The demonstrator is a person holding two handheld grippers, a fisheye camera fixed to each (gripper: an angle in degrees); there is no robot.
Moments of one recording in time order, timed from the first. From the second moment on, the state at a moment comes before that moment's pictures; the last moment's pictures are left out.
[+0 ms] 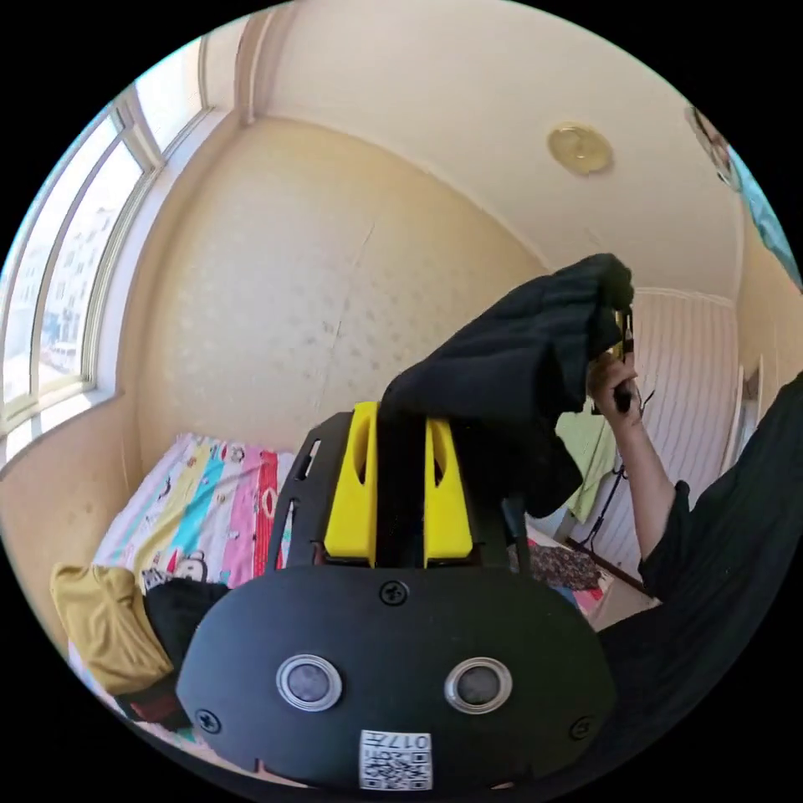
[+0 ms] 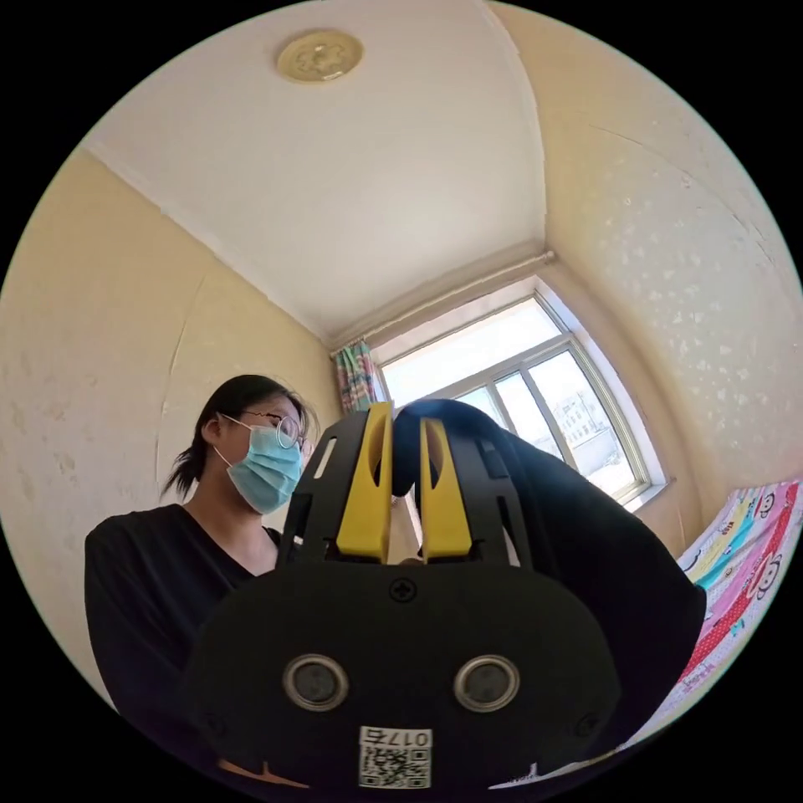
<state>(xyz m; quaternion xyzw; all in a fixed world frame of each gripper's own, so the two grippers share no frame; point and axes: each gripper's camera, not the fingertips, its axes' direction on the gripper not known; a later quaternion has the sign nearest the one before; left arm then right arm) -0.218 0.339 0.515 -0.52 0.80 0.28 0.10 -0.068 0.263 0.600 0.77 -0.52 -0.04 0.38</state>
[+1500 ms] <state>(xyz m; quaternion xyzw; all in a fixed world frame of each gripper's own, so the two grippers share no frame) -0.495 0.789 0.338 -0.61 0.19 0.74 -0.23 0.208 0.495 1.142 0.12 -0.54 0.65 0.52</state>
